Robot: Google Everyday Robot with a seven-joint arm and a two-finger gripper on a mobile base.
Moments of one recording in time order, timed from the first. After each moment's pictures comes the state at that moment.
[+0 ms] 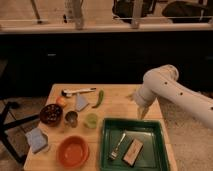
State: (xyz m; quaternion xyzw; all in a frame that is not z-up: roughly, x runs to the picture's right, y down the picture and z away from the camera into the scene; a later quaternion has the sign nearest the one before) arm 0.151 0.095 0.720 -0.23 -0.17 -0.18 0.94
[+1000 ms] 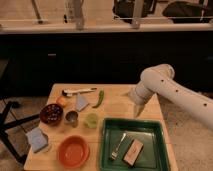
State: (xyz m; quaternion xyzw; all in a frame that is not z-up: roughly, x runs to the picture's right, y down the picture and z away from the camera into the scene) arm 0.117 0.082 0.739 -0.22 -0.21 -0.20 0.93
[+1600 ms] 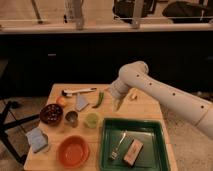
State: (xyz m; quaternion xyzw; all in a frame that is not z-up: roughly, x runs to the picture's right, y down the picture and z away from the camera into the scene) arm 0.013 0.060 0.781 -0.19 -0.27 -0.23 0.92
